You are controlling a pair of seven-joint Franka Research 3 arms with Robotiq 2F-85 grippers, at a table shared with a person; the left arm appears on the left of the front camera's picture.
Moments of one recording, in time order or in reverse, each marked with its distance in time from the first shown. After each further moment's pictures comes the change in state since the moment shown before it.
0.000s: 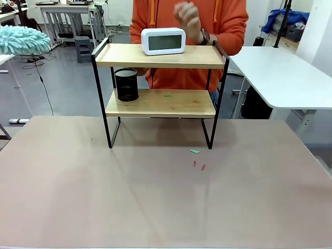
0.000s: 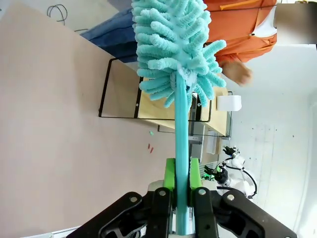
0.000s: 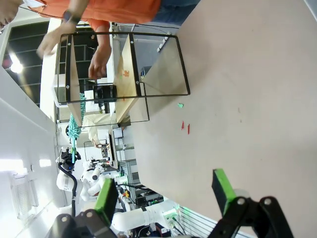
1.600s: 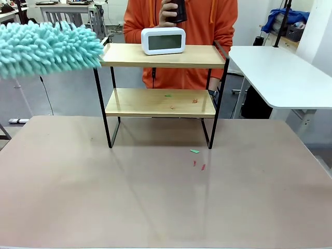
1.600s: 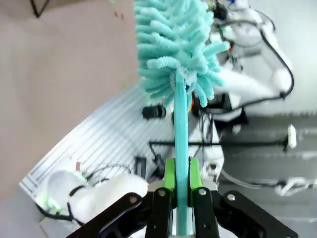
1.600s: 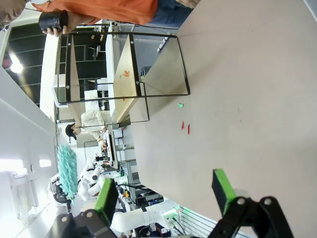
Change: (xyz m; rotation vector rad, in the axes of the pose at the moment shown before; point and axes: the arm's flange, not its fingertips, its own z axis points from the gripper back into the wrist) left arm -0.157 -0.070 0.054 -0.035 0.693 -0.487; right arm 0.000 0.000 0.000 0.000 -0.001 0.000
